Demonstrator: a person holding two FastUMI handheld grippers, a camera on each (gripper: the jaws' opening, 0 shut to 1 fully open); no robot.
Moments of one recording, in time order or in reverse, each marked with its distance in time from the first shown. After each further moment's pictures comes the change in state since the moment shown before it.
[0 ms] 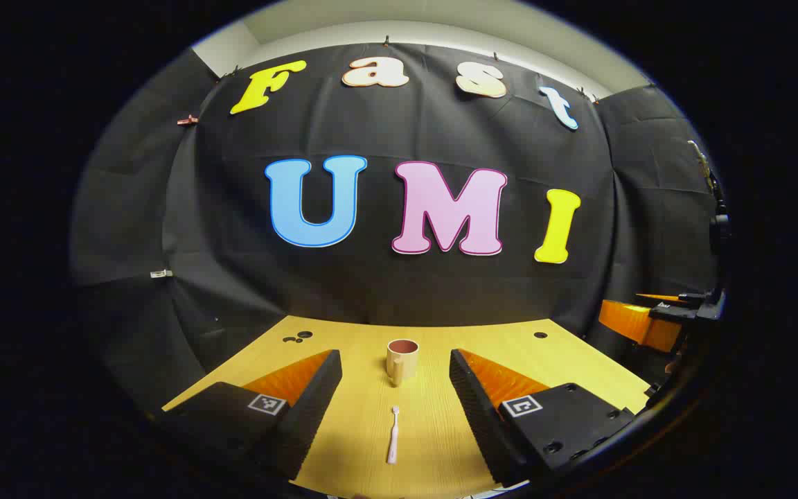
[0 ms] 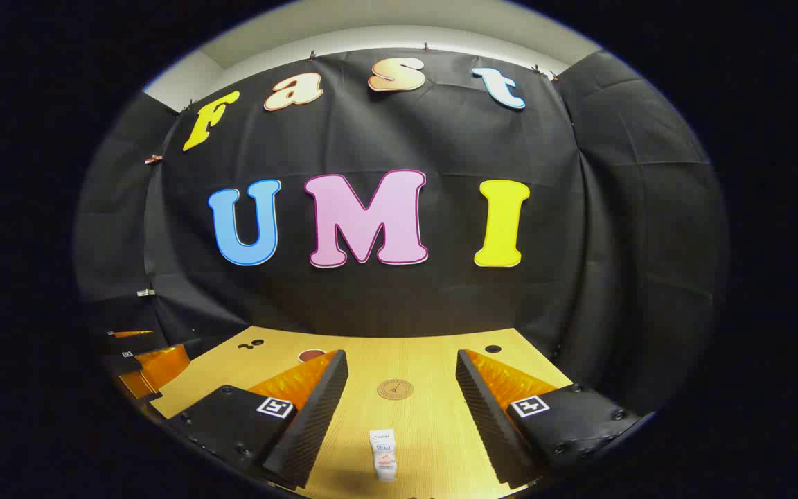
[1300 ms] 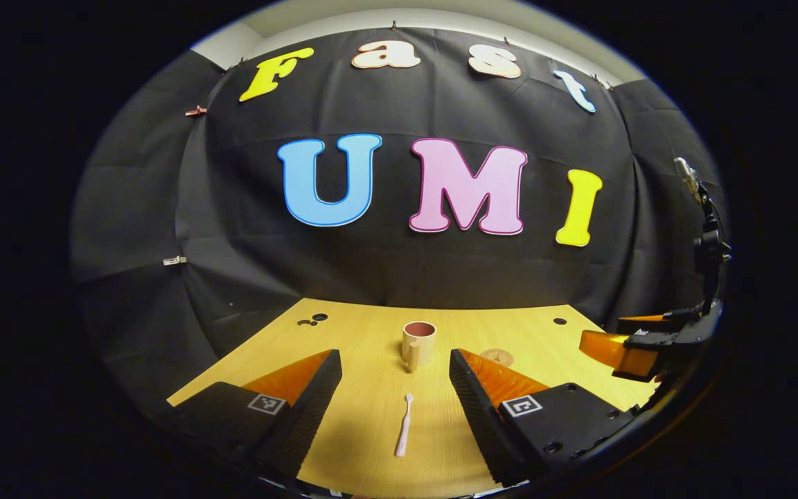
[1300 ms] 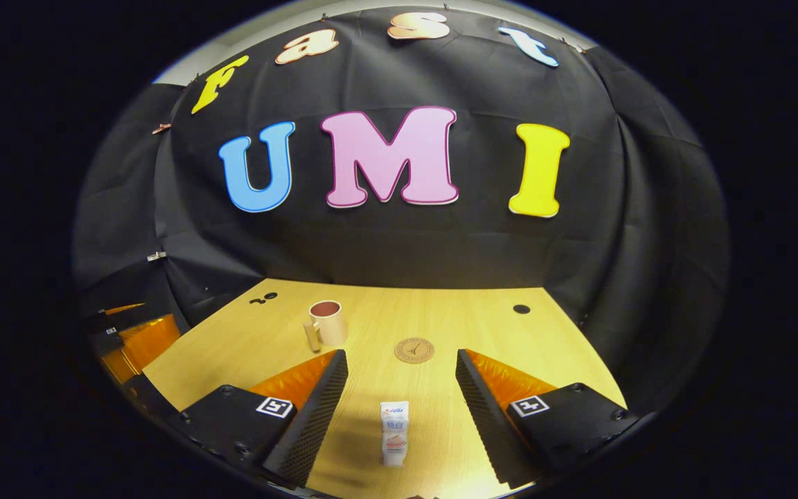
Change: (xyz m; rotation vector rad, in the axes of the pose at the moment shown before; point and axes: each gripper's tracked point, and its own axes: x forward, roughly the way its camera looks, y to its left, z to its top) left arm 0.015 0.017 -0.026 -0.008 0.080 0.105; right arm 0.044 0.027 -0.085 -0.014 0.273 0.130
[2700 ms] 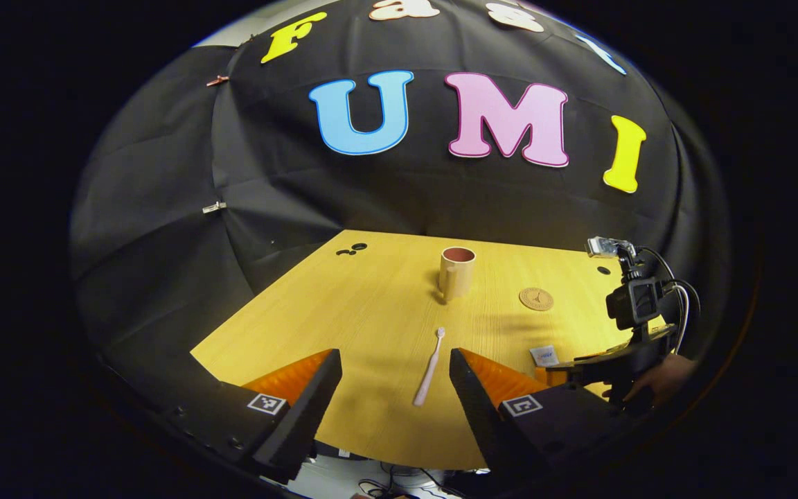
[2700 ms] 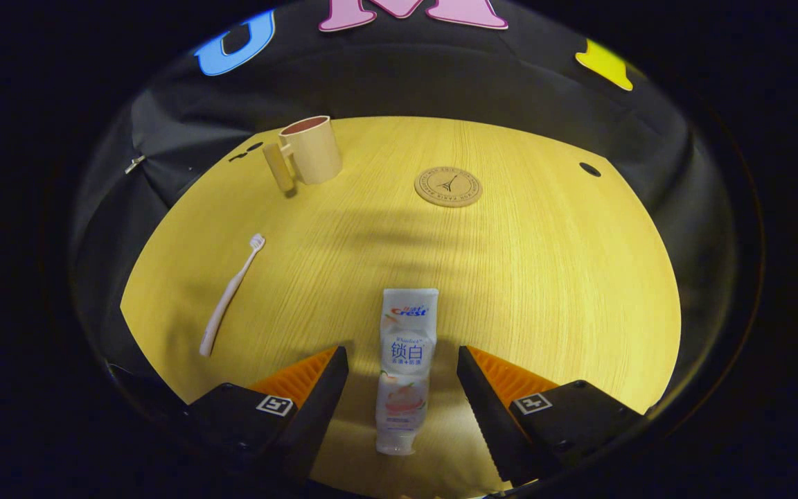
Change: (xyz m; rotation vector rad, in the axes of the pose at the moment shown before) left arm -0.017 0.004 -0.090 -0.011 0.283 0.201; right arm 0.088 0.000 -0.209 -0.040 0.663 0.046
